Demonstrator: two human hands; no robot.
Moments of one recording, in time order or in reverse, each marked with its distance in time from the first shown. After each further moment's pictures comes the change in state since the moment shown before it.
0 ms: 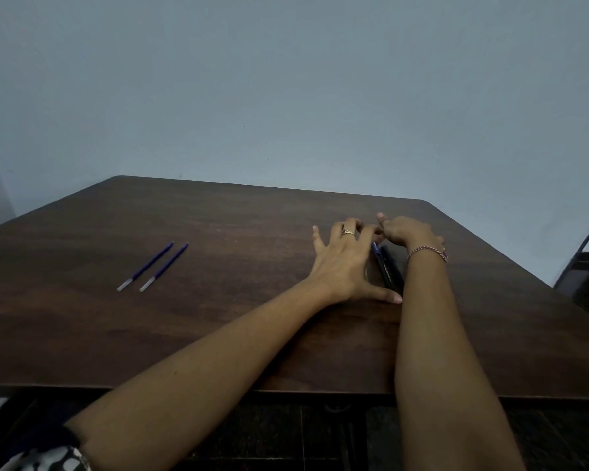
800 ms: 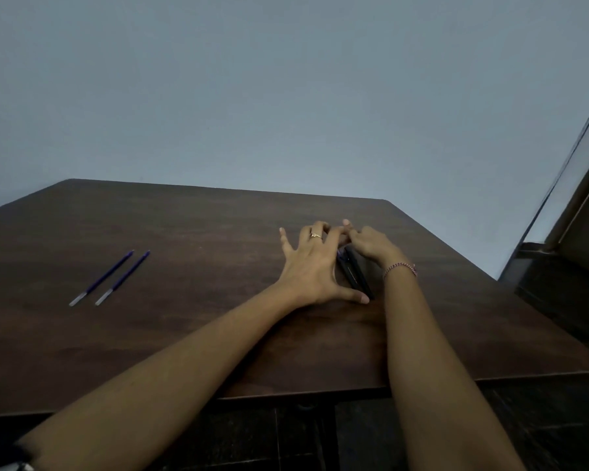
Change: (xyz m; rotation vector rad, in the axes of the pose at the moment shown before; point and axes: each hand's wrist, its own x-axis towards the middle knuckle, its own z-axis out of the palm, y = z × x) left_hand 0.002 0.005 0.002 -0.024 0.010 -0.001; right_hand 0.007 0.025 0.019 0.203 0.011 -0.165
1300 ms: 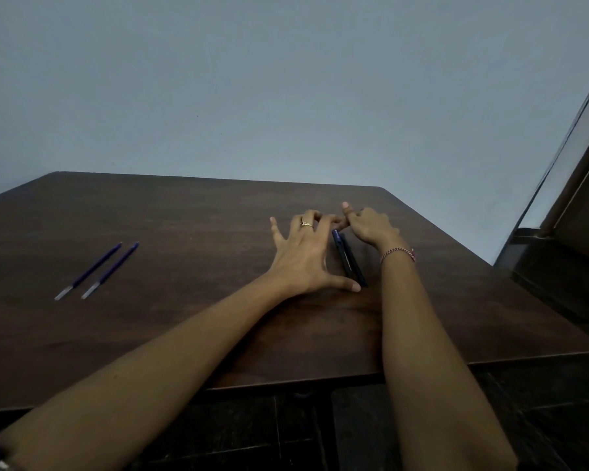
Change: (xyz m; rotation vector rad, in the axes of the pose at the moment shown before) left_hand -0.001 -0.002 0.003 0.012 0.021 0.013; right_hand 0.003 0.005 -0.008 -0.104 0.073 -0.006
